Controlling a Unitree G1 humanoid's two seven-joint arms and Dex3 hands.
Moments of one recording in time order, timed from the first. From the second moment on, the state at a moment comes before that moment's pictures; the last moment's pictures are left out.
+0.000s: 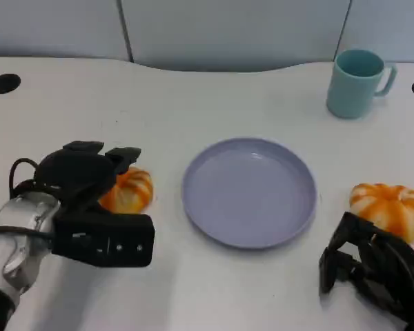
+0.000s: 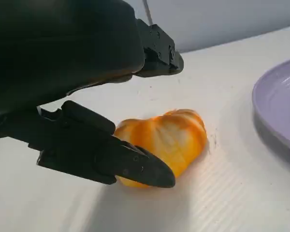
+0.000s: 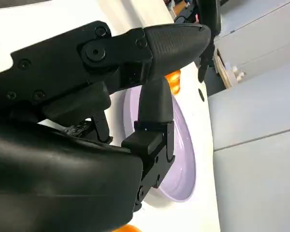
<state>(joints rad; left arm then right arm) -0.55 0.41 -0.39 0.58 0.85 -0.12 -0.11 -0.18 -0.06 -0.15 0.70 0.38 -0.18 0.79</state>
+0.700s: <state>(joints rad) -0.84 0.26 -0.53 1.19 0.79 -0.16 -0.06 -0.16 -0.06 -0.15 0.67 0.38 -0.18 0.79</state>
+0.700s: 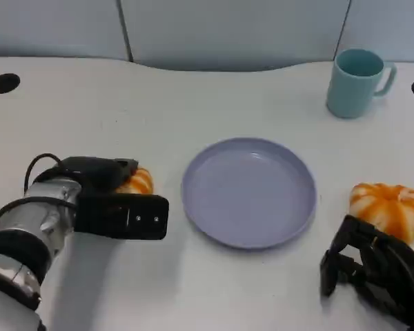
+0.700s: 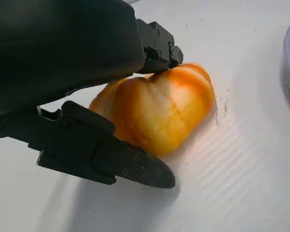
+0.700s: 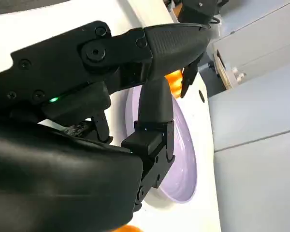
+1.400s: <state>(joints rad) -0.82 0.23 -0.55 1.29 0.75 -0.26 0.35 -0.14 -0.06 -0.15 0.64 0.38 -0.17 0.79</state>
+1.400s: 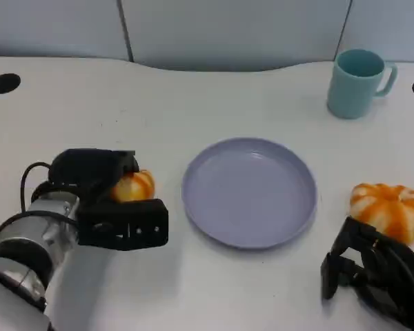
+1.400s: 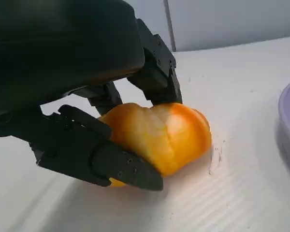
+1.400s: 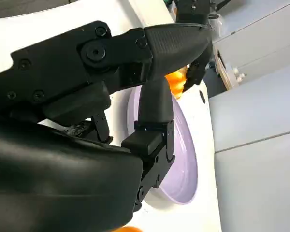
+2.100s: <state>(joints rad) -0.82 0.24 -0.49 1.28 0.69 -0.39 0.56 -0.14 -0.07 -0.15 0.64 0.38 -0.16 0.79</state>
